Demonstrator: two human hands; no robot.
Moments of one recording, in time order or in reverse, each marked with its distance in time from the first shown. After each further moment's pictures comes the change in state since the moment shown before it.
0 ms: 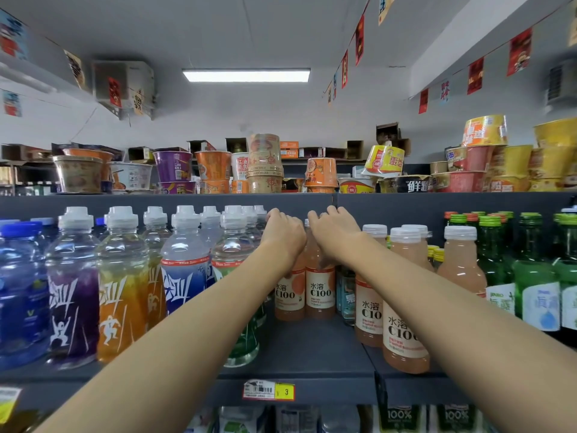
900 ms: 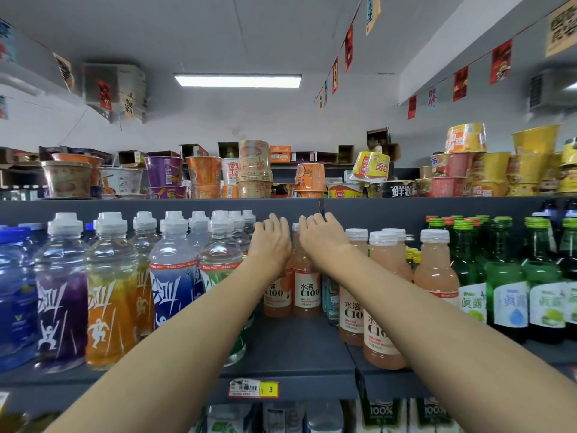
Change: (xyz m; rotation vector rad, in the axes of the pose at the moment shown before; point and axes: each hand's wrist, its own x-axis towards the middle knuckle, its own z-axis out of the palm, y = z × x) left_hand -0.006 0.012 0.006 -0.192 0.028 -0.115; right_hand -0.024 -0.002 -0.009 -0.153 0.067 0.007
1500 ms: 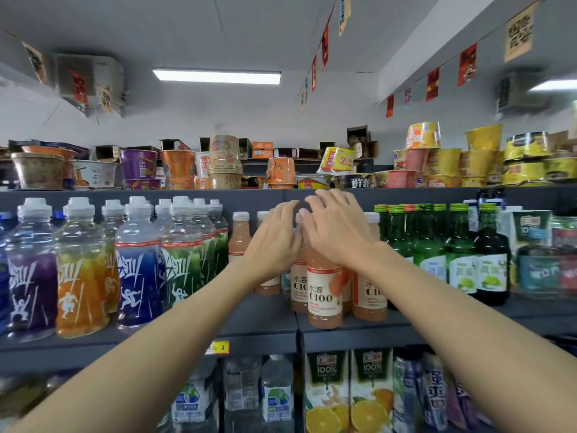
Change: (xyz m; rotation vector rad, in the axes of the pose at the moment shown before) left_hand -0.049 0.071 -0.048 -1.002 0.560 0.142; right_hand -0.113 0.082 -0.007 0.417 0.376 0.142
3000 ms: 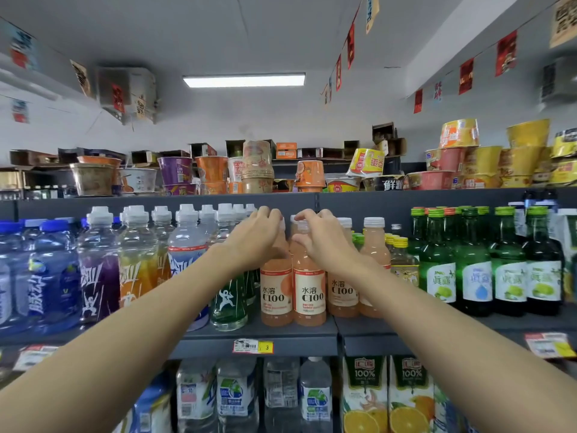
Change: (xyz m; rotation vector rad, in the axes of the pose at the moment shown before) left_hand -0.010 -0.035 -0.102 0.450 -0.432 -0.157; right_hand 0.022 -0.081 0.010 0.582 -0.202 0.198
